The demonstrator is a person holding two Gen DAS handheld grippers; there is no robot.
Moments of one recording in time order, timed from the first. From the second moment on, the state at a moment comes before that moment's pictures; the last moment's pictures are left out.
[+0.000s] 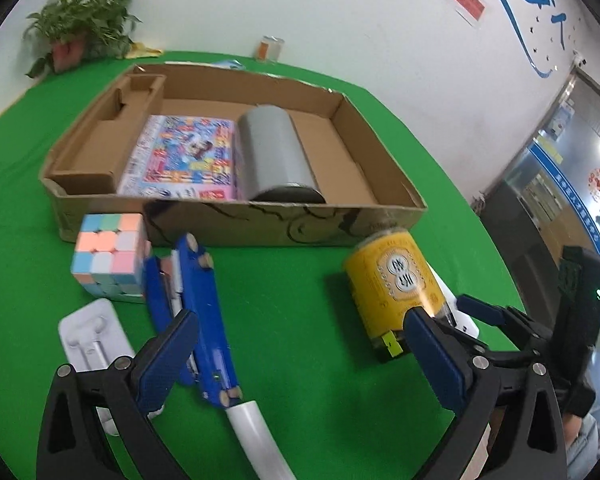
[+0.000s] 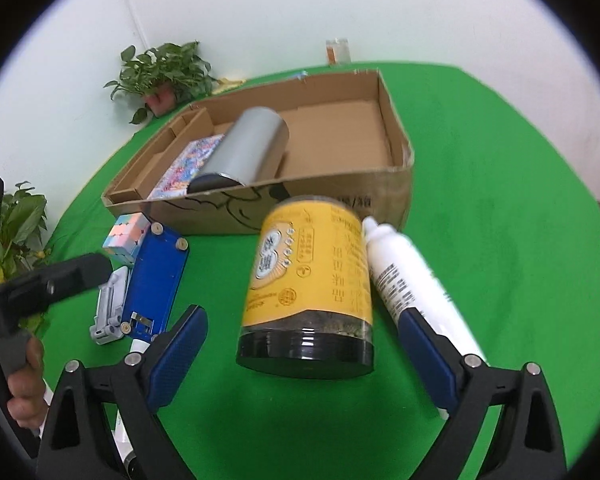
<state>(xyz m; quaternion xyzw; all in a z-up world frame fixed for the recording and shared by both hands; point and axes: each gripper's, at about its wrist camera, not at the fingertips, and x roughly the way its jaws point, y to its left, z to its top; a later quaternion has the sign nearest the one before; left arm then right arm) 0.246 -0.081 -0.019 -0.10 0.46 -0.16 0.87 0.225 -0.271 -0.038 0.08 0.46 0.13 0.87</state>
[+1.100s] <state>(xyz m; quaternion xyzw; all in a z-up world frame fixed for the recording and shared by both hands) 0.291 -0.113 -0.093 -0.18 0.59 -0.27 0.74 0.213 -0.260 -0.067 0.19 0.55 0.21 0.78</state>
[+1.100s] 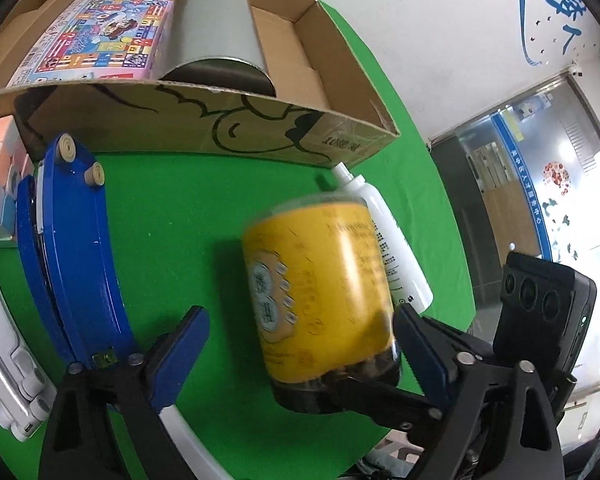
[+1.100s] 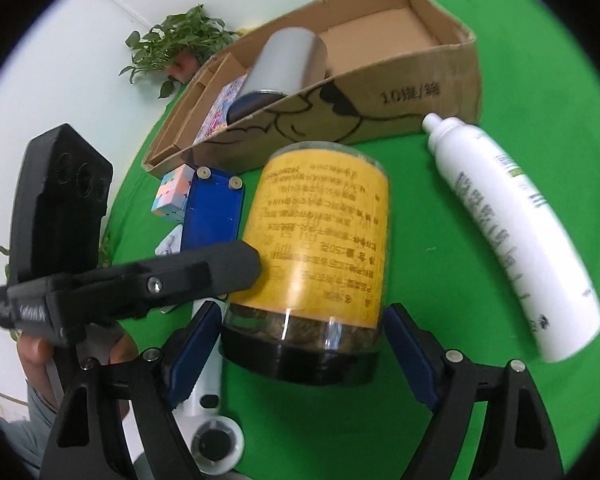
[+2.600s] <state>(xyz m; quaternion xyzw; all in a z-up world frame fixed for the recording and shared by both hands) 0.297 -0.141 -0.022 -0.12 0.54 -0.25 0.80 0.233 -0.252 -0.020 0.15 0.49 0.24 0.83</state>
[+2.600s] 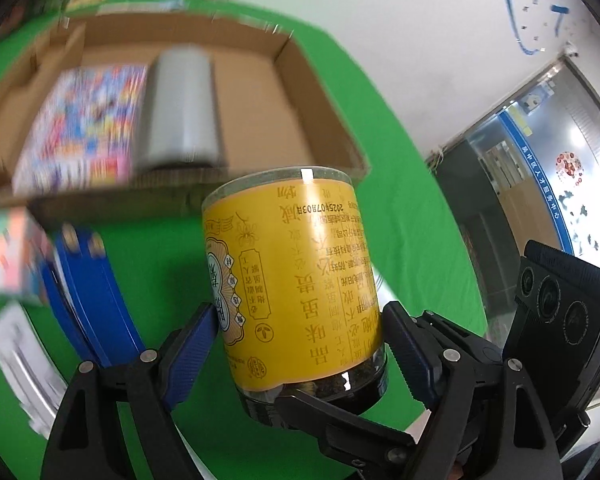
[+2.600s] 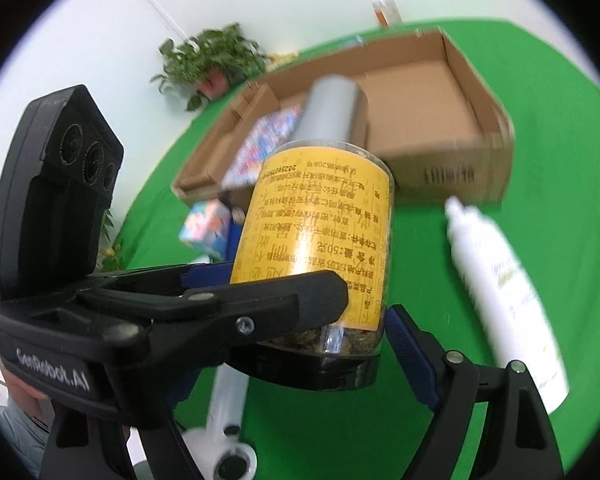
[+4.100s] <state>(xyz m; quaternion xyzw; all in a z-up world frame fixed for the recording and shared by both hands) 0.490 -0.178 -0.015 -0.09 0.59 -0.18 0.78 0.428 -0.266 -0.054 0.10 0.62 0.21 0.75</state>
